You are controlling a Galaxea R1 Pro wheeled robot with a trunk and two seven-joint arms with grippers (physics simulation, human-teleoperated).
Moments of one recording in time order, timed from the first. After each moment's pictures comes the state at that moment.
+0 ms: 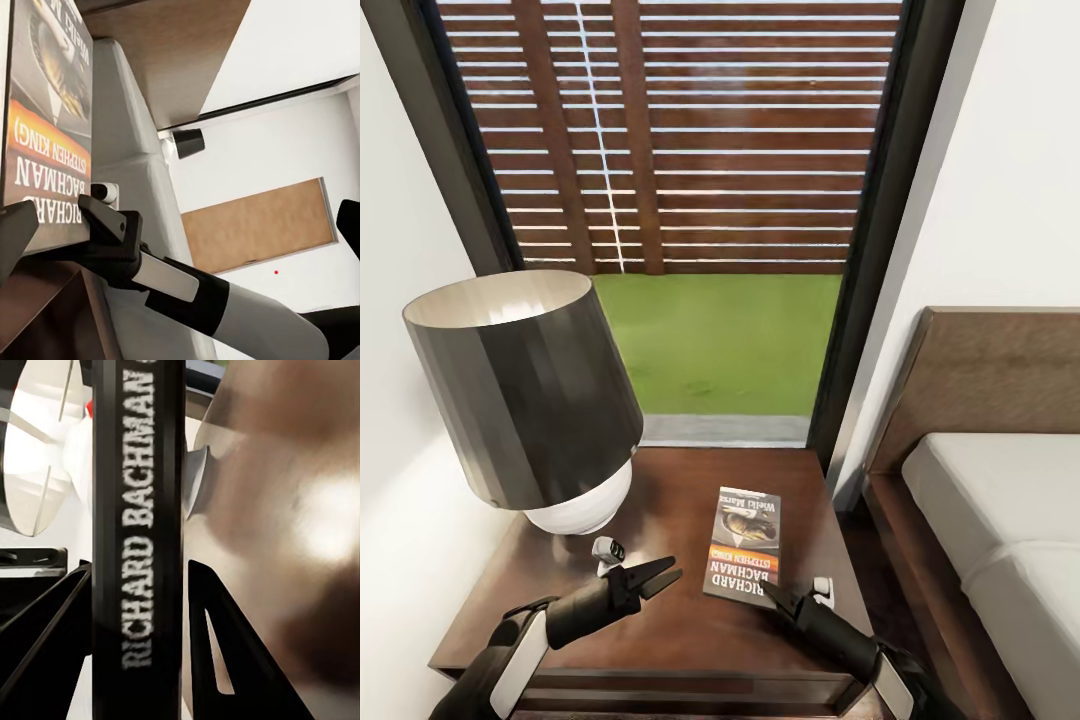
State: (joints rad) left arm -0.34 0.09 -0.03 -0.95 0.62 0.76 -1.23; right arm -0.47 0.00 -0.23 -0.41 -0.36 0.32 1.27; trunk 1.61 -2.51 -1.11
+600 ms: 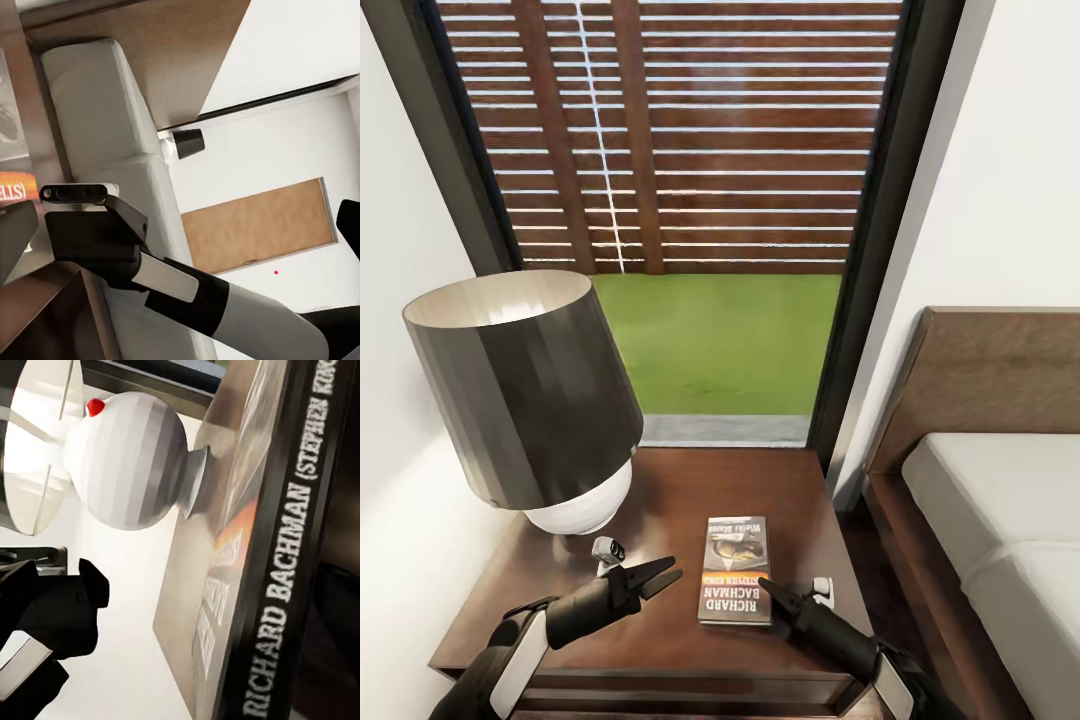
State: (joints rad) left arm -0.34 0.09 -0.03 -0.95 0.62 0.76 -1.23; right arm -0.47 0.00 -0.22 -0.41 -0.36 0.31 1.27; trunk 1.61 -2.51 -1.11
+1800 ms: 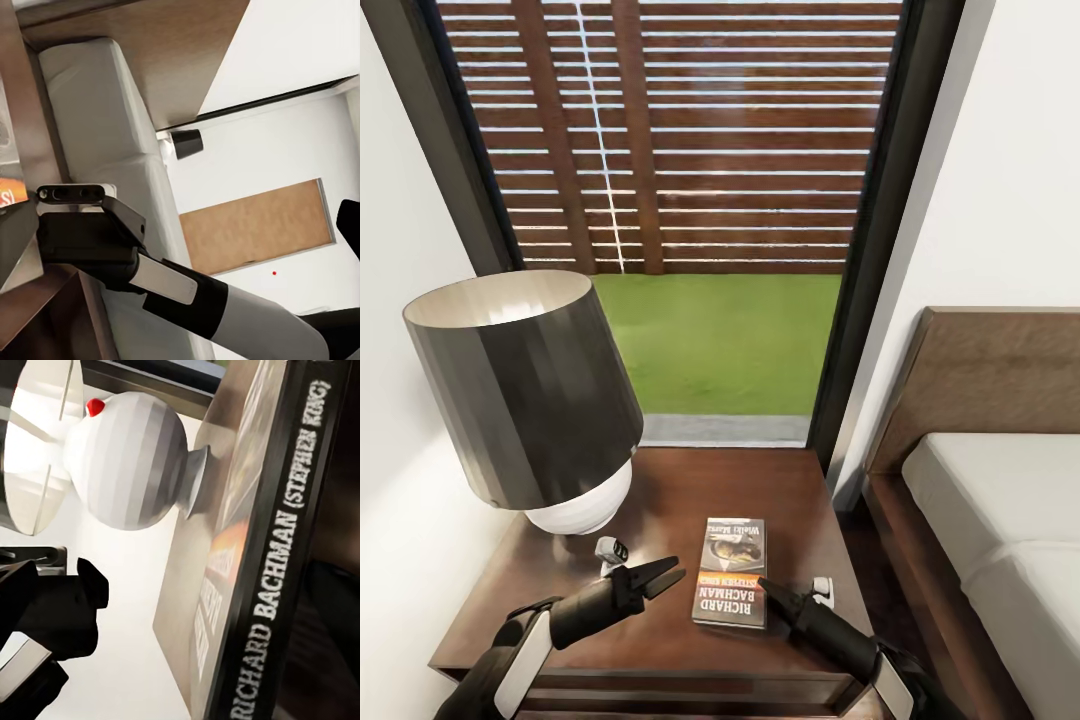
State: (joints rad) left arm -0.34 0.08 -0.03 -0.95 0.62 0.76 -1.23; right arm -0.47 0.00 -0.22 -0.41 -0.36 0.31 1.27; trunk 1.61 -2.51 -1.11
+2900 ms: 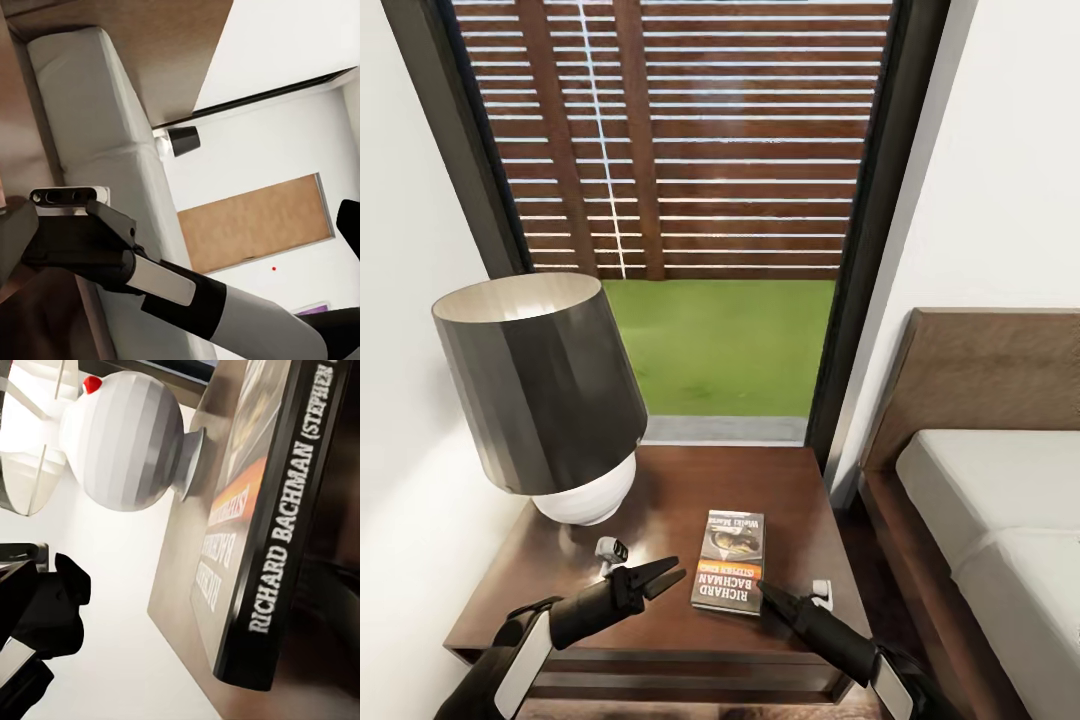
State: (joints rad) left arm -0.34 0.08 -0.03 -0.95 0.62 0.76 -1.23; right arm -0.47 0.00 -0.22 -0.40 -0.35 0.31 1.24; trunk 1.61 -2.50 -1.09
